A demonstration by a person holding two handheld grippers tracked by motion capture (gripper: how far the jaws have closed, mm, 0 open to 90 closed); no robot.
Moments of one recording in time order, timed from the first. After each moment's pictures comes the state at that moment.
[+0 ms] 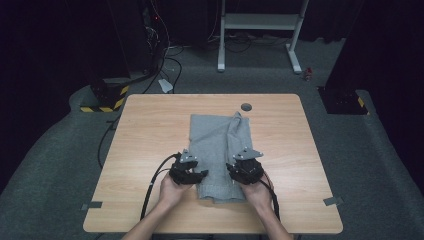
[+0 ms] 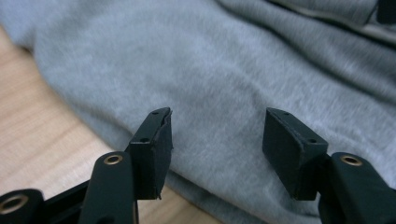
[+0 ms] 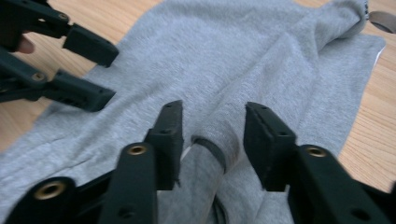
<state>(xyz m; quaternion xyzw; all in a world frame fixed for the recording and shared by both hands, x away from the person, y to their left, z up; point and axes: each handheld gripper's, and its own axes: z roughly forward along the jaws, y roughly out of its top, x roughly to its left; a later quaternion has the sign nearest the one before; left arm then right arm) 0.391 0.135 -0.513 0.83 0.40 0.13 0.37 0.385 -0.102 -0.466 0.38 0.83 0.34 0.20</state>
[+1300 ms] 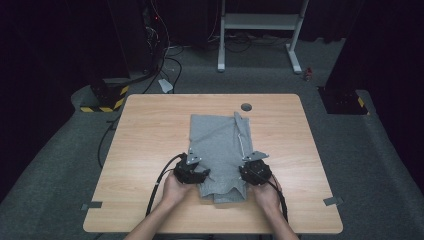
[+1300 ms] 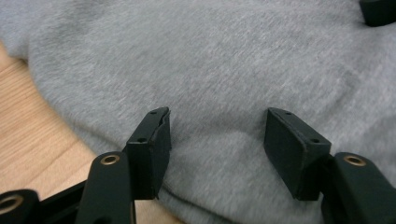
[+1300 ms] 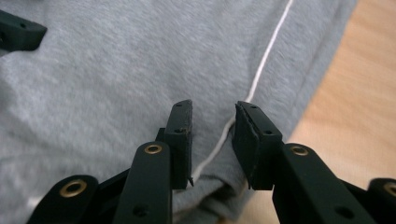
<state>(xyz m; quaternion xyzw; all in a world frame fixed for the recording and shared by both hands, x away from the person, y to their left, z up) 0.396 0.126 -0.524 0.83 0.37 0.17 0.37 0.394 -0.137 -0.505 0.42 0.84 0.30 0.19</state>
